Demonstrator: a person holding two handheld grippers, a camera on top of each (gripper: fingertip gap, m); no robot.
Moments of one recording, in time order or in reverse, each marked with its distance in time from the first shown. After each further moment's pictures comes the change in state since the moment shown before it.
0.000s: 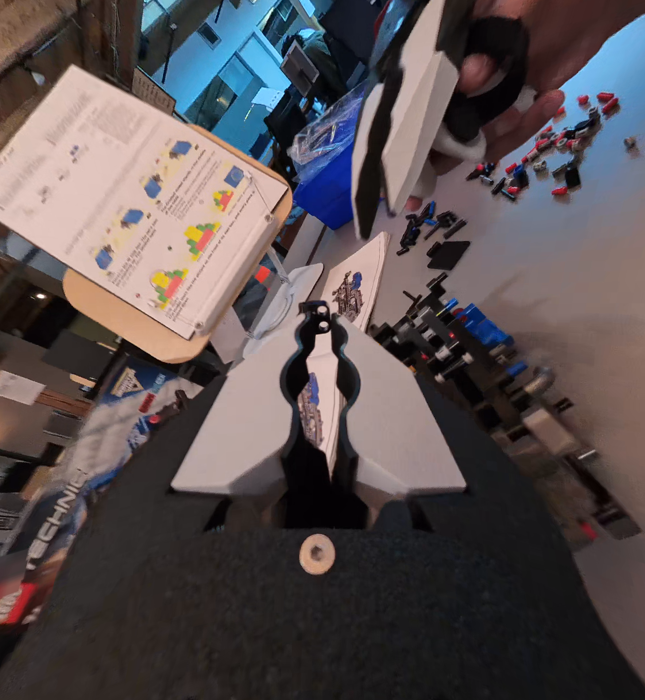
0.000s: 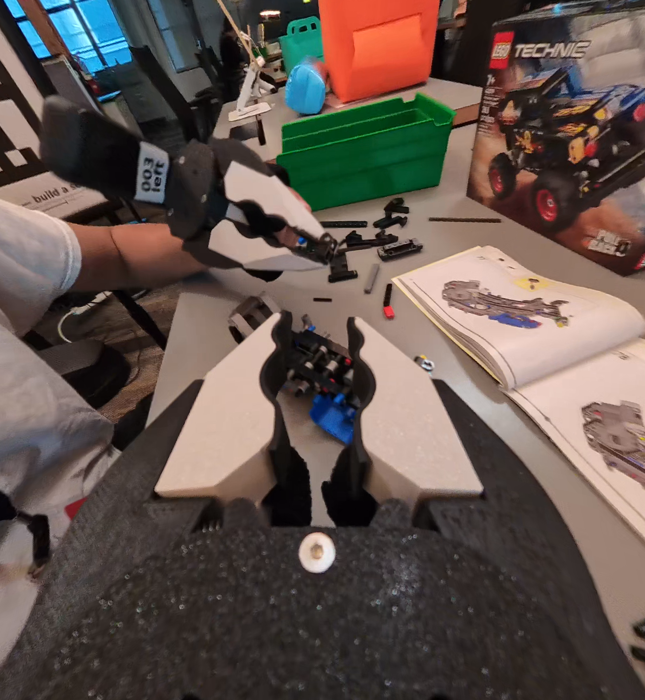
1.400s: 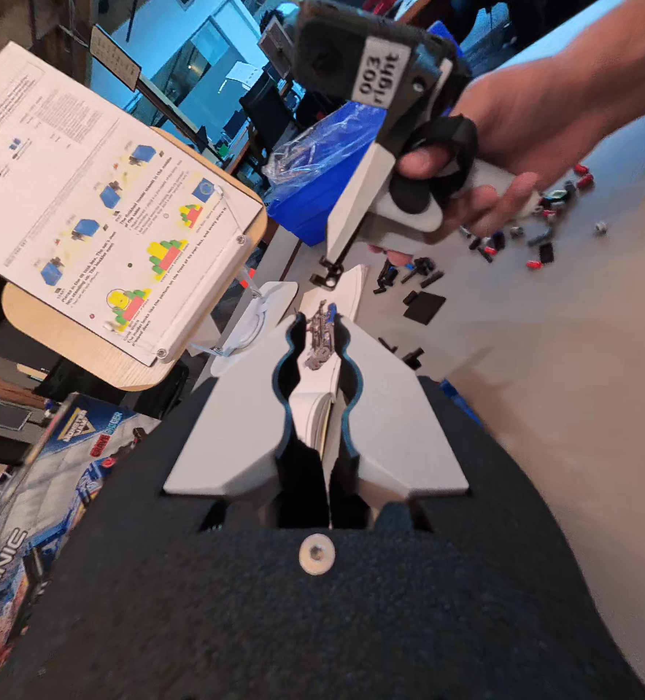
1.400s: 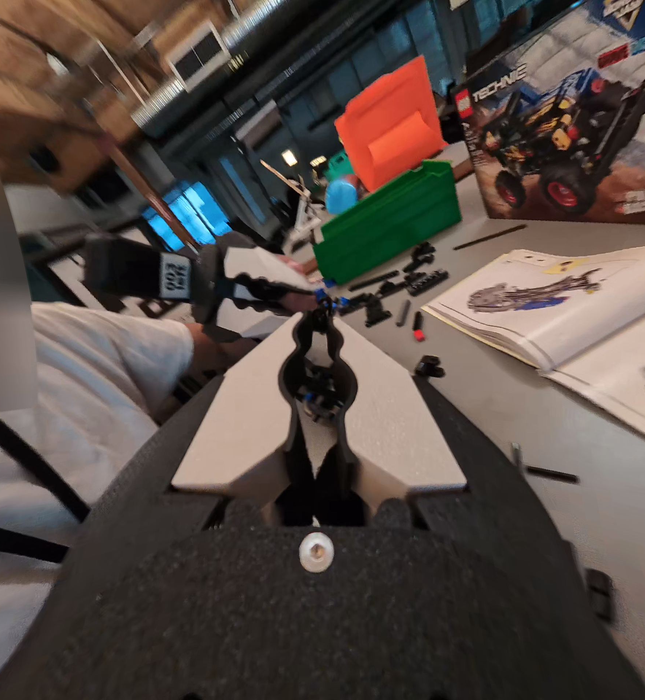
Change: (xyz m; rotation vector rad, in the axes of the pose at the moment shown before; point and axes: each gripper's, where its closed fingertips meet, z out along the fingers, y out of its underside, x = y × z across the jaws) left arm 0.015 -0.042 0.039 -0.040 0.062 -0.069; right arm 0.023 -0.011 -0.034 0.262 -0.161 0.351
